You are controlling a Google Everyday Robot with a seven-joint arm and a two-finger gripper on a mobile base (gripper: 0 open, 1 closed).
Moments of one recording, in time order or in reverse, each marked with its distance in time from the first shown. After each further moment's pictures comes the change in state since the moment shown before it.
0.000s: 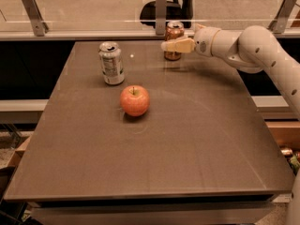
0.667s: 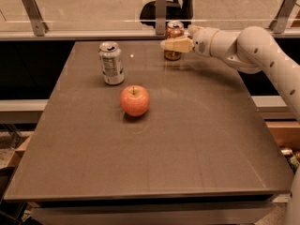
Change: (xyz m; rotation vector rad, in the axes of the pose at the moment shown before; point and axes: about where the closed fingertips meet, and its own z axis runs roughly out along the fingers) arm 0.002 0.002 0.004 -0.005 -0.001 0.004
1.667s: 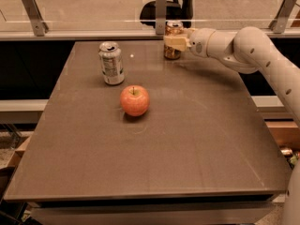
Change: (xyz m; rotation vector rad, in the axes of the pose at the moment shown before) arm 0.001 0.006 0.008 -0.013 0.000 0.002
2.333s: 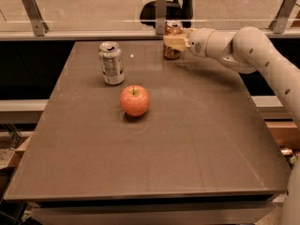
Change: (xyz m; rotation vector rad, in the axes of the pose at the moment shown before) arm 0.000 0.002 0.002 -0.004 0.000 0.000
